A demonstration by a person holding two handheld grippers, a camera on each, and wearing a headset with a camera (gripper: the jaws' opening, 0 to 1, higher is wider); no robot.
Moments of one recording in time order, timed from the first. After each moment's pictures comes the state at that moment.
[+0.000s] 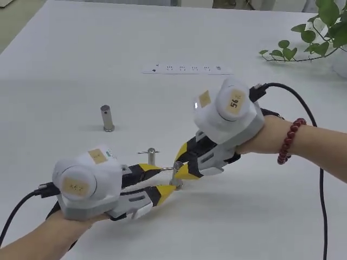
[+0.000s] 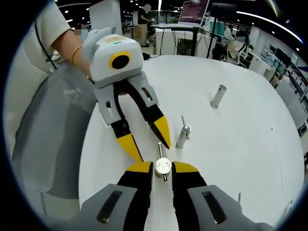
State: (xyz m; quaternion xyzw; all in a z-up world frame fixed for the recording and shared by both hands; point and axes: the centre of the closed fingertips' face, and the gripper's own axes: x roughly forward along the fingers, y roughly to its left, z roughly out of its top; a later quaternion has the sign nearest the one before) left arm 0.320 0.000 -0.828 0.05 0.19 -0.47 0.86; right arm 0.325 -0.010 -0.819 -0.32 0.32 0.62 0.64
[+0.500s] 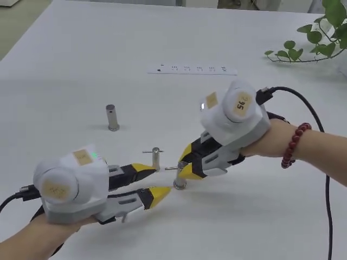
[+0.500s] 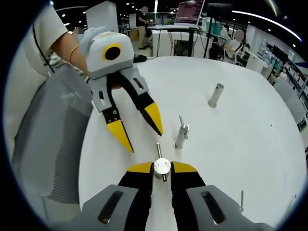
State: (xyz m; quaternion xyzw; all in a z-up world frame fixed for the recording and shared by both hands) left arm 0.311 0.018 -0.817 0.05 0.19 -0.48 0.86; right arm 0.327 -0.007 -0.821 -0.30 0.32 0.61 0.65
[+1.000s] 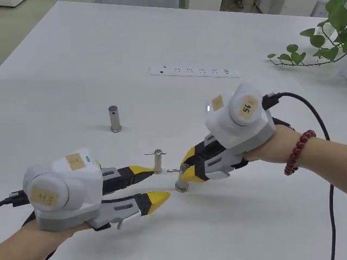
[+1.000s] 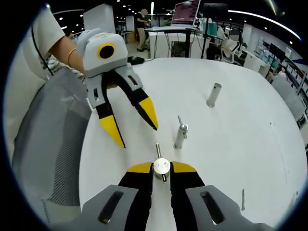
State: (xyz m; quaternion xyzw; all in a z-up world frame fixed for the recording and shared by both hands) left arm 0.304 0.023 -0.809 0.04 0.18 -0.48 0.86; right arm 0.326 -0.007 -0.819 -0.29 0.32 0.61 0.66
